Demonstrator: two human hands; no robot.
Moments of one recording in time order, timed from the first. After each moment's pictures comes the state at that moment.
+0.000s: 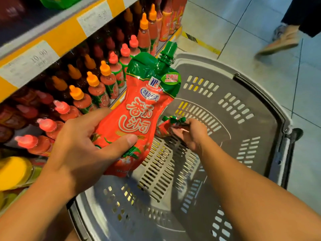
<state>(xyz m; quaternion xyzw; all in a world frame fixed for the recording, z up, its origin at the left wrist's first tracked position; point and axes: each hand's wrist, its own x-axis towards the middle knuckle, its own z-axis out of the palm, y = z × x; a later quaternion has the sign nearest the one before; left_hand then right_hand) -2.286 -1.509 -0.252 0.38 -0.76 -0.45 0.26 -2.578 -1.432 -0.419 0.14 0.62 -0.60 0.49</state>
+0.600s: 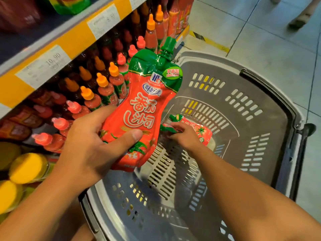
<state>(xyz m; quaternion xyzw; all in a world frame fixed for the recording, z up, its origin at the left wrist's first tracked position) -2.288 -1.509 -0.249 0.36 -0.73 -0.50 0.29 -2.545 -1.432 -0.457 -0.22 0.78 -0.40 0.43</state>
